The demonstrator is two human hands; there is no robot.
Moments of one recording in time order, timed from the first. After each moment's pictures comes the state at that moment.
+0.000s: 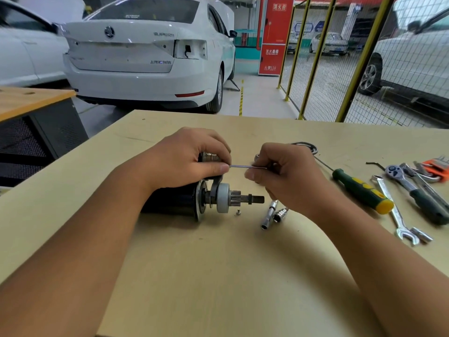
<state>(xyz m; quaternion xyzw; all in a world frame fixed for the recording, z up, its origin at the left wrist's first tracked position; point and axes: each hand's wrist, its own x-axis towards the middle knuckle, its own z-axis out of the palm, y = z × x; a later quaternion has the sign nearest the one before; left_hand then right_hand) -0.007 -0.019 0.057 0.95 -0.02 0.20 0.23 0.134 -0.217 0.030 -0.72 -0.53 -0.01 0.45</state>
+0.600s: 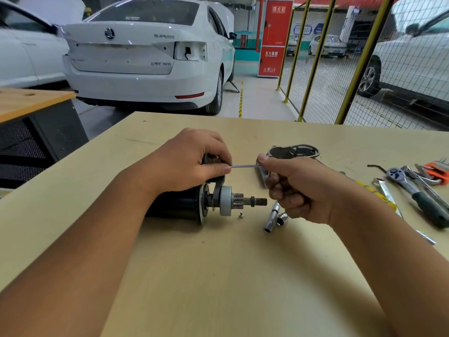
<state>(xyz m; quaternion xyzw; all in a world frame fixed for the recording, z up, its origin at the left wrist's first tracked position) -0.005 -0.019 0.055 0.95 -0.04 0.22 0.22 0.133 -0.225 0.051 -0.72 -0.21 0.42 0.51</state>
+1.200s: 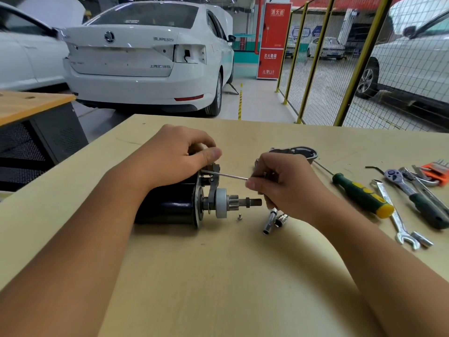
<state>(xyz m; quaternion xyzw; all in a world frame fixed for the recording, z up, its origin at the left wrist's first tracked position) -0.014 -0.010 0.065 0.94 0.13 0.22 0.20 0.137 -0.216 0.025 -0.74 -0.53 0.02 0.43</state>
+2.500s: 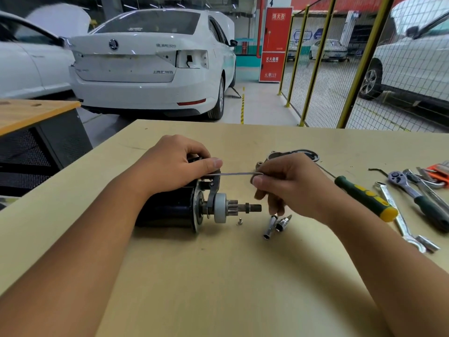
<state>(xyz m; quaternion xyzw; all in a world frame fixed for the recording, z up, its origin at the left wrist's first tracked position) -0.007 0.004 0.049 0.93 0.14 0.23 0.24 0.138 -0.225 0.040 -0.70 -0.48 0.20 0.48</state>
